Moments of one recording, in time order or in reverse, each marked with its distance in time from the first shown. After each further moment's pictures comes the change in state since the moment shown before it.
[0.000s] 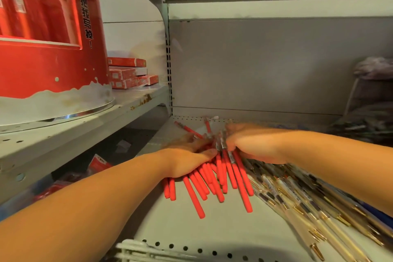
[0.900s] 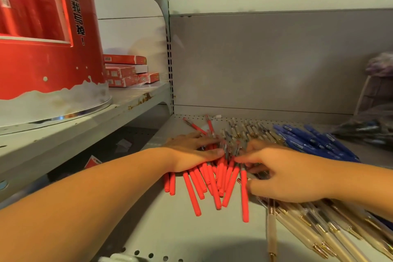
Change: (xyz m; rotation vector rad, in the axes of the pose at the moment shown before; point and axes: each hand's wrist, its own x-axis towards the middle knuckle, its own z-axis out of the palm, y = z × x) left_hand 0.023 -0.003 -0.004 0.060 -0.019 0.026; right_hand -0.048 0.032 -0.008 -0.547 -0.035 -0.247
